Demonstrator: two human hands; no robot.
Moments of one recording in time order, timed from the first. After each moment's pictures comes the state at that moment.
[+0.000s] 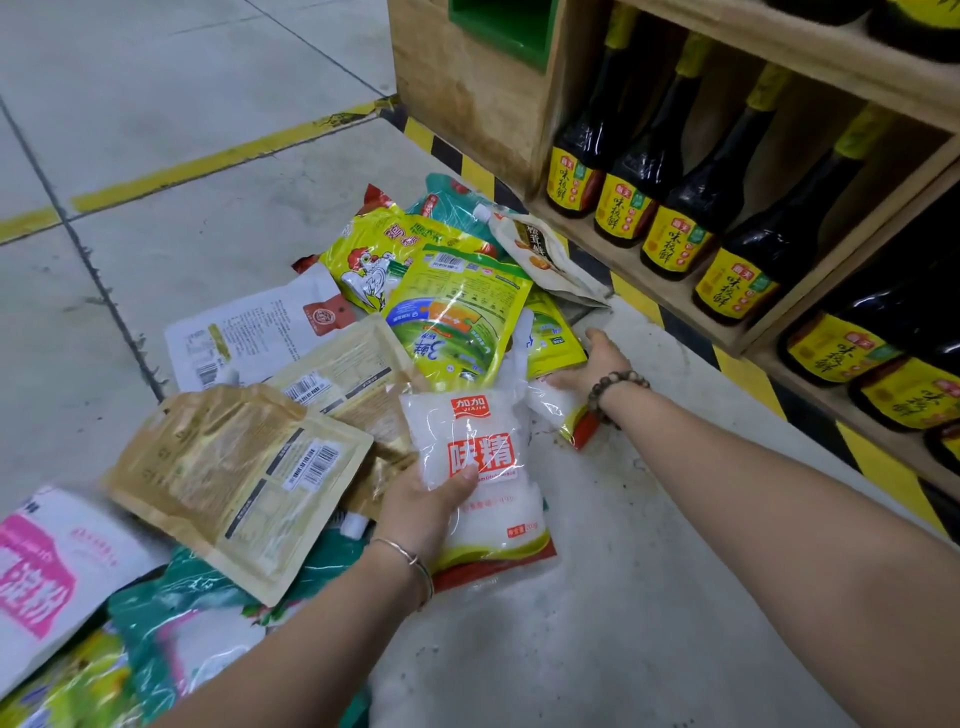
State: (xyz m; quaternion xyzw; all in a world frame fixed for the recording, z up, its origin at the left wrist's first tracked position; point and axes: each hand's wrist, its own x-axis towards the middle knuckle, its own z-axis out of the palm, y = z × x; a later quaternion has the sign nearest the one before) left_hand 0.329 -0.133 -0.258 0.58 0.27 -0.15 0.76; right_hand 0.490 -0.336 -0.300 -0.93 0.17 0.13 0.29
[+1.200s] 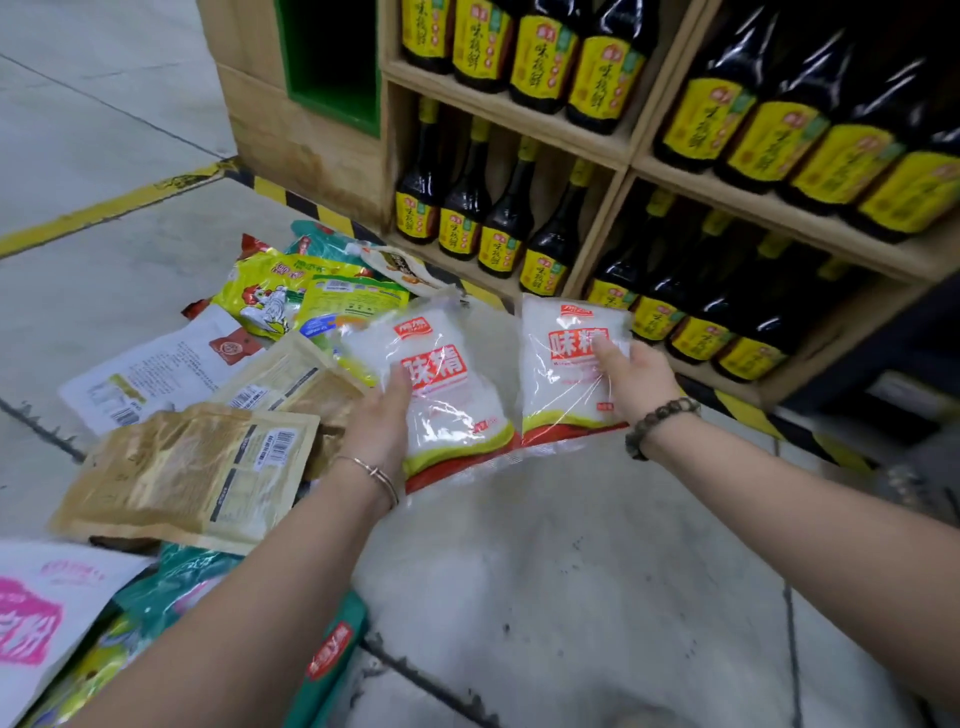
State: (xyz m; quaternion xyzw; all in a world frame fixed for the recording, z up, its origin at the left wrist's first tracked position) left_hand 0.300 -0.125 -0.179 0.58 0.08 -0.15 0.80; right_hand 0.249 -0.336 -0.128 -0.78 0.31 -0.15 0.53
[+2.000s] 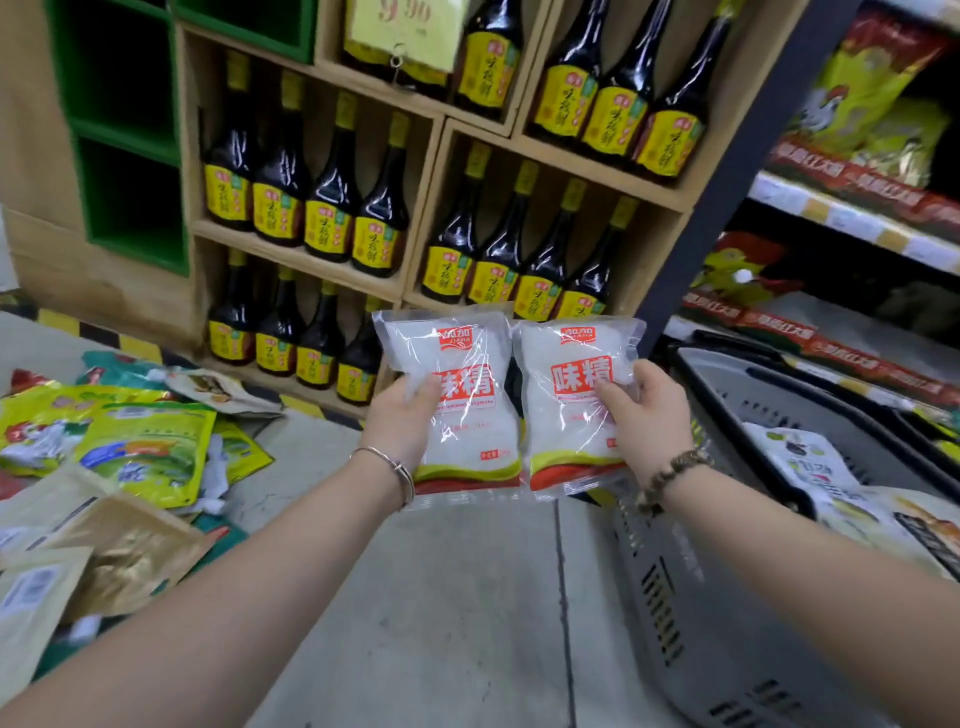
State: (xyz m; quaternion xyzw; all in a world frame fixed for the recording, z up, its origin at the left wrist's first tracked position) left_hand 0.200 -0.265 -0.022 0.54 -0.14 -0.20 0.80; right_hand 0.064 -0.411 0.041 -0.80 0.28 -0.39 0.35
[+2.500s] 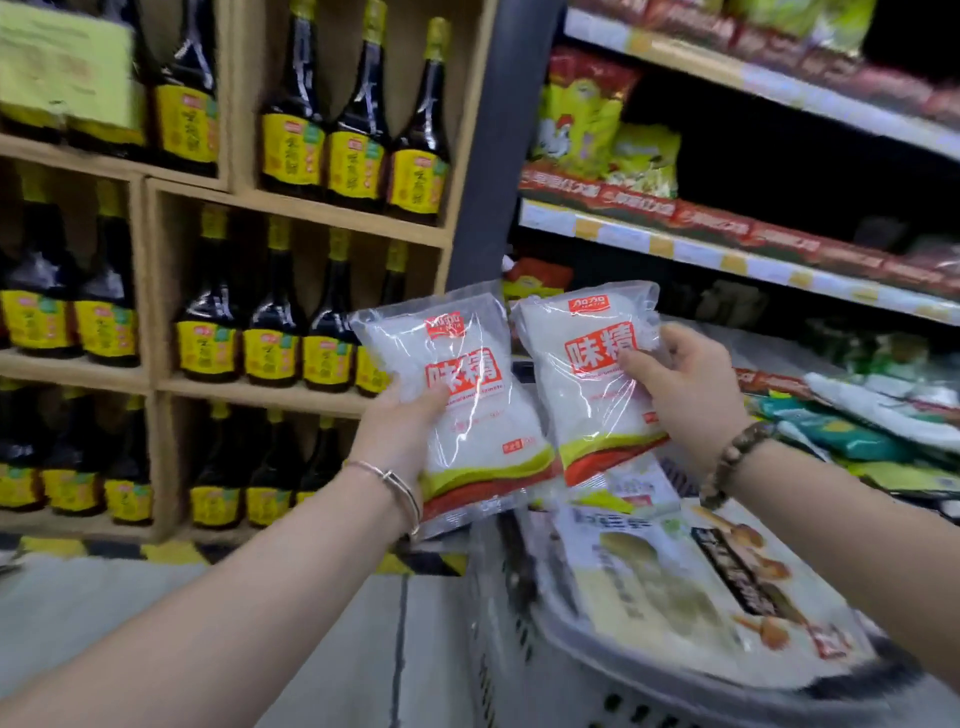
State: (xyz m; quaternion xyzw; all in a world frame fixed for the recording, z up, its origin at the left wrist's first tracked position) left_hand 0.050 -0.481 0.085 0.40 -0.21 -0.32 0.83; right_hand -0.105 -0.620 0.144 -0.79 0.27 -0.48 0.25
